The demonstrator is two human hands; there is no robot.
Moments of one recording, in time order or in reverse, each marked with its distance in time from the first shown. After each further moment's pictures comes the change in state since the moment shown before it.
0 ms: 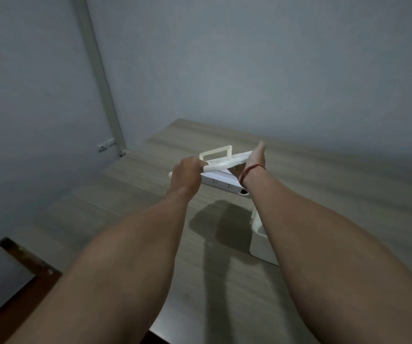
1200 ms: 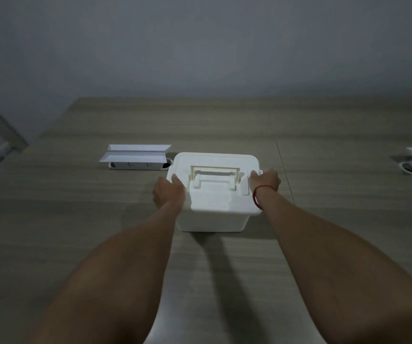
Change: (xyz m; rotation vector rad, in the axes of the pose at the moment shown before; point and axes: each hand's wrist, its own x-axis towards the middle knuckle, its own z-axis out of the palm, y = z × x) left_hand -0.034 0.160 0.182 -0.366 -0.256 -0.548; right_hand 0.082 -0.012 -0.297 -0.686 0.627 -0.145
